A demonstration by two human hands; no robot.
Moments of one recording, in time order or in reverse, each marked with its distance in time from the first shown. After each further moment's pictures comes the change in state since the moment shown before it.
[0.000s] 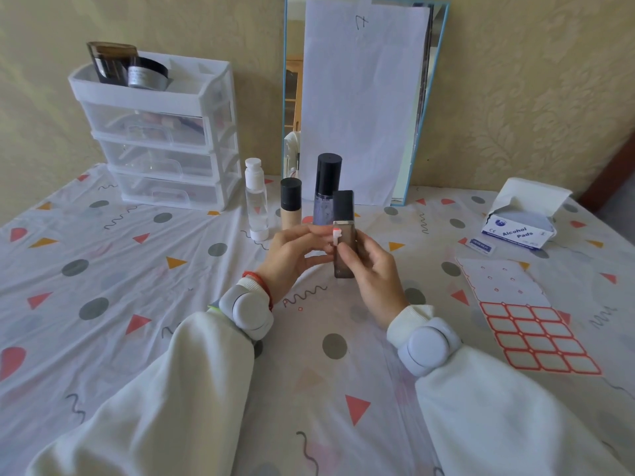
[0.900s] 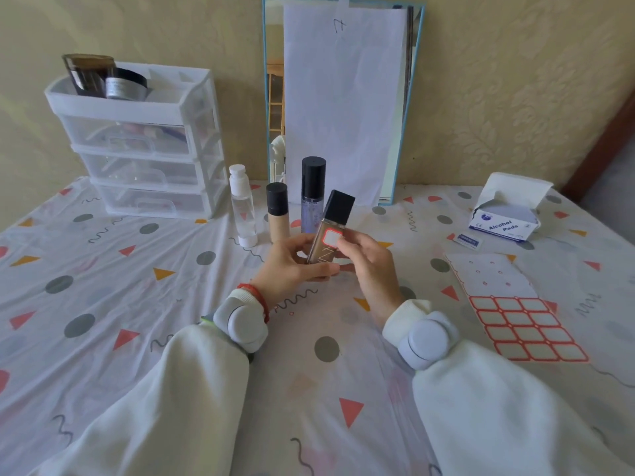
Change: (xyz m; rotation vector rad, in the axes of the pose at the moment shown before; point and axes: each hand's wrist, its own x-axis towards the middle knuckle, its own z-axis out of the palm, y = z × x) left_hand -0.004 -0.005 0.008 0.371 -0.033 0.046; right_hand 0.003 -0.013 -0.005 0.003 0.151 0.150
